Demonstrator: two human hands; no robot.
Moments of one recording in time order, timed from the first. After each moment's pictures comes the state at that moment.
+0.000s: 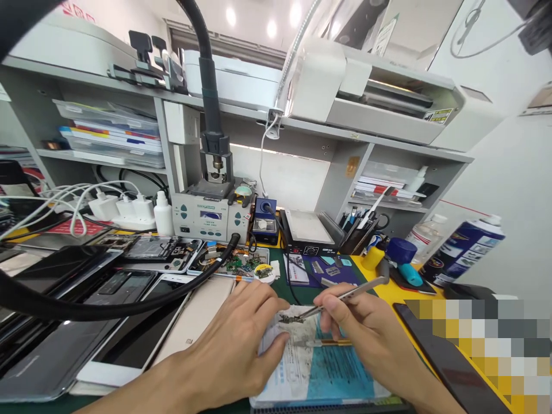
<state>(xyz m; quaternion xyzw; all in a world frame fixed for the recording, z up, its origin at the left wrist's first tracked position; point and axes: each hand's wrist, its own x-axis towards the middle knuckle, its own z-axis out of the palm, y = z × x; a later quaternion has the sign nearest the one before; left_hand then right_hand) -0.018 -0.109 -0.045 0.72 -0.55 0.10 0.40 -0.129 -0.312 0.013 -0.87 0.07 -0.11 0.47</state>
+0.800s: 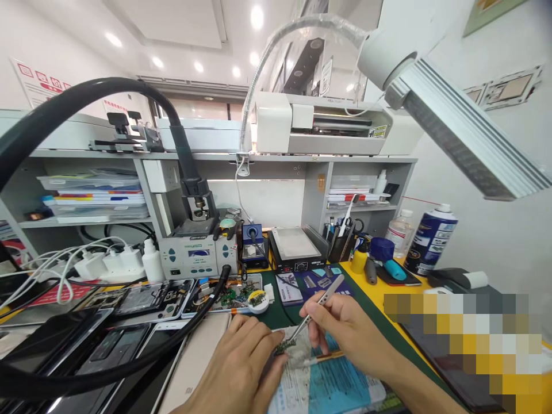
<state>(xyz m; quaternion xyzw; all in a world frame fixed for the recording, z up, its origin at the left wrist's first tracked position) -0.018 -0.113 -0.045 0.68 -0.60 0.25 0.34 -0.118 -0.311 0.017 -0.79 0.07 -0.06 0.60</state>
